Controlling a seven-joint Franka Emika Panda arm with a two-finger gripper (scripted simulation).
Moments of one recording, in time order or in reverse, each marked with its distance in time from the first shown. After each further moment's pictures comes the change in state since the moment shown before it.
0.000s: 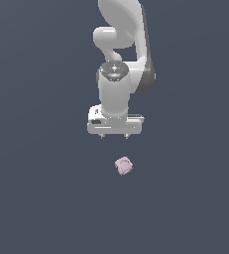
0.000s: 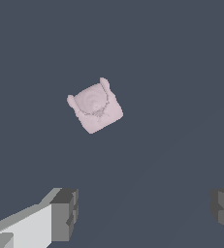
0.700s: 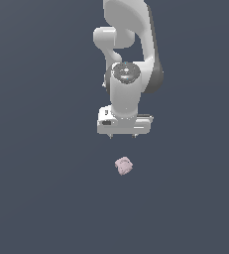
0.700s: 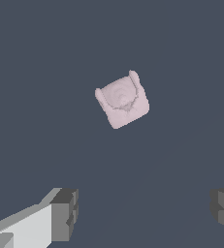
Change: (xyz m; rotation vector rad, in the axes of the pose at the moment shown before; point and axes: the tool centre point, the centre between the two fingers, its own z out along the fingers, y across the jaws) arm -0.005 -0.035 0.005 0.023 -0.016 -0.014
